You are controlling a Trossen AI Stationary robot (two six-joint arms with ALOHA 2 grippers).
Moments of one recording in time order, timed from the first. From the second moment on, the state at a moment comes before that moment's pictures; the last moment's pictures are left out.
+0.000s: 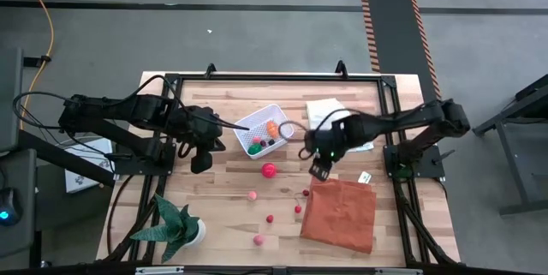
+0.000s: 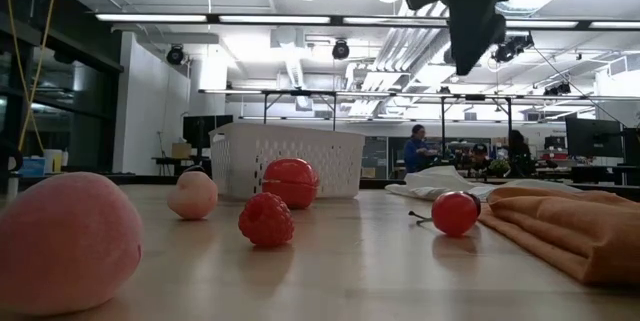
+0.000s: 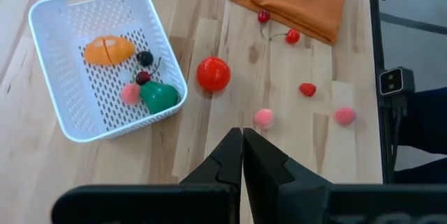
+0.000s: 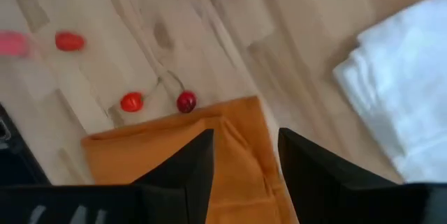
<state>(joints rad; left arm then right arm) -0.01 1.14 1.28 -1.06 -0.01 -0.29 0.12 1.54 1.30 -1.03 -0.04 0.65</state>
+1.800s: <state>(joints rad) -0.01 1.14 1.28 -1.05 0.03 -0.17 0.26 1.69 1.29 -0.82 -0.09 0.55</state>
